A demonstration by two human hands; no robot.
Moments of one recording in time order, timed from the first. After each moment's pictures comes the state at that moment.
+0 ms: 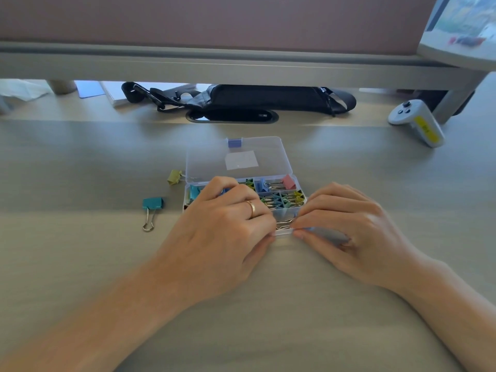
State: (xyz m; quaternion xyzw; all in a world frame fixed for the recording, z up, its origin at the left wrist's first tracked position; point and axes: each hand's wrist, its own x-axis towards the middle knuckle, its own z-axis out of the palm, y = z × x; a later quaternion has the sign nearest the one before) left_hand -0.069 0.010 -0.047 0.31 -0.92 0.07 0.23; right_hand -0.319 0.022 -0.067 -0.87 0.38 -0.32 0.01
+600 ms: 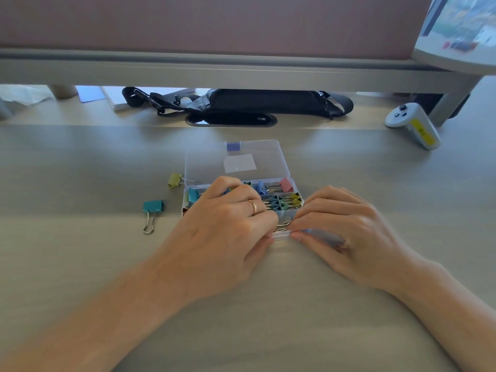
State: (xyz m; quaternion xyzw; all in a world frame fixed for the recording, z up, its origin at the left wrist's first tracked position) left_hand -0.070 0.008 -0.039 0.30 -0.93 0.06 0.21; right_hand -0.319 0.022 -0.066 -0.87 0.38 -0.31 0.00
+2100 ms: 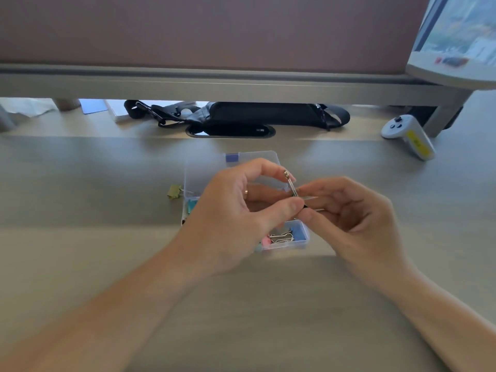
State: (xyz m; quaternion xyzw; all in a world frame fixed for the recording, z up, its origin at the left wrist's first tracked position) left_hand -0.100 -0.001 -0.009 0.40 -0.66 -0.51 0.39; right_hand -0.291 0.025 -0.053 -0.62 0.39 -0.58 0.36
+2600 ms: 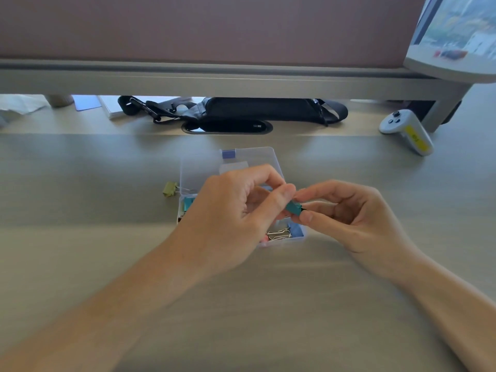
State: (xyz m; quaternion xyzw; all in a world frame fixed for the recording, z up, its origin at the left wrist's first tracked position) left_hand -0.096 -0.003 -0.016 0.40 -0.74 -0.42 0.34; right_hand -0.307 0.022 -0.047 -0.59 0.41 -0.51 0.47
